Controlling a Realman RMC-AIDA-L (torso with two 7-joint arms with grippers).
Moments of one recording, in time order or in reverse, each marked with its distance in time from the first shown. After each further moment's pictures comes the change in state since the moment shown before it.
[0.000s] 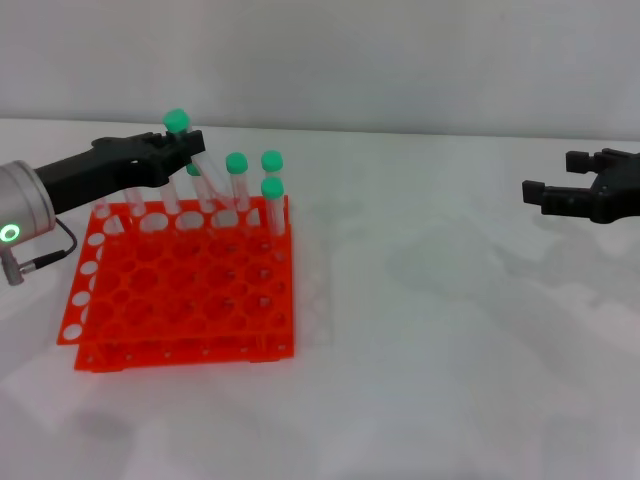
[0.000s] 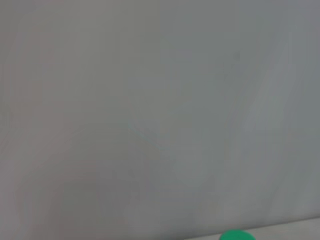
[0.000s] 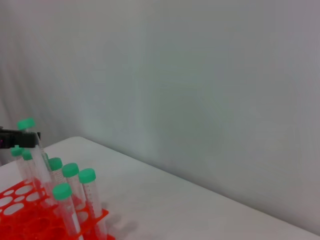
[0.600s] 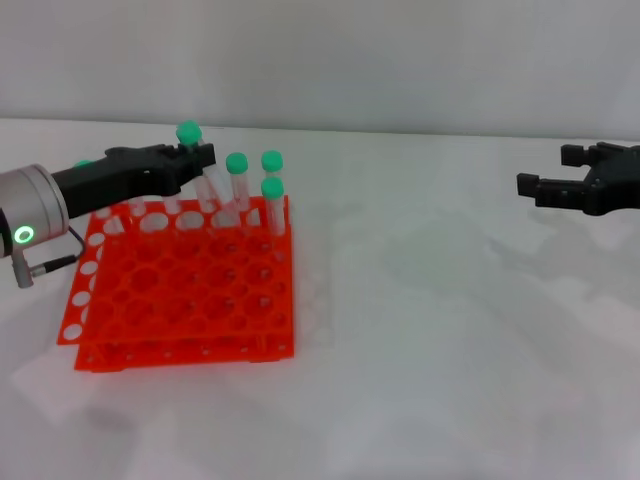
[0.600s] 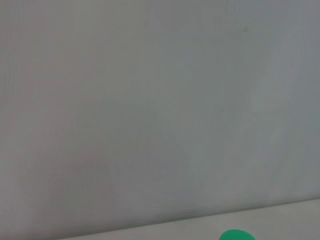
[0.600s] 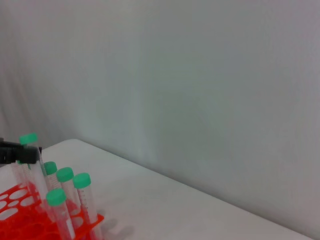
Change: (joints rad) left arm -0.020 0.001 0.002 0.018 0.061 -0.041 -0.018; right arm 0.024 -0.001 -0.004 0.024 0.001 -0.024 0.000
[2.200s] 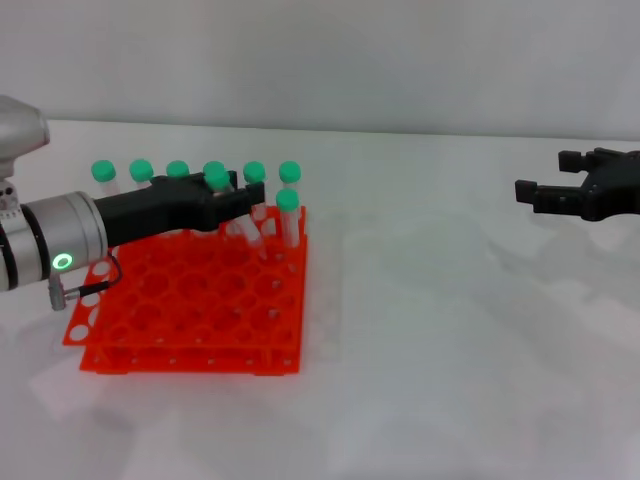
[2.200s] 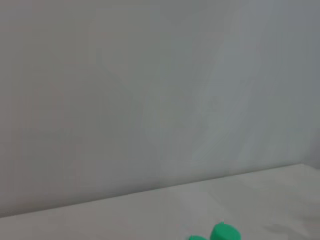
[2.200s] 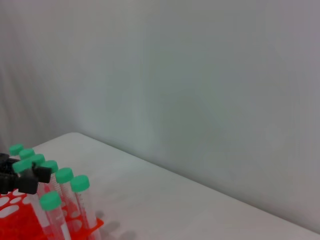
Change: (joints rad) left arm 0.005 0.007 0.000 0.119 0.066 -0.017 0.079; right arm 0.007 -0.001 -0.001 0.015 -0.014 0.001 -0.003
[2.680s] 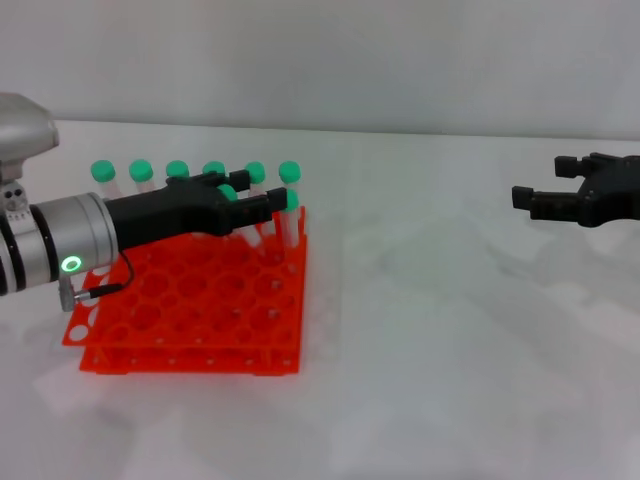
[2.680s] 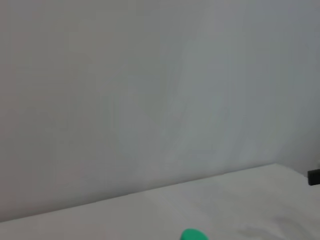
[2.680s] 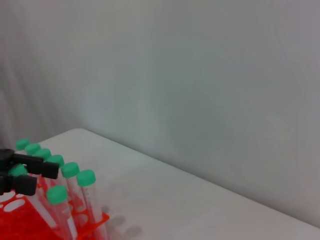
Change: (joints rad) left arm -0.006 0.000 0.000 0.018 0.009 0.044 0.022; right arm -0.003 0.000 -0.011 0.000 0.000 0.006 -0.006
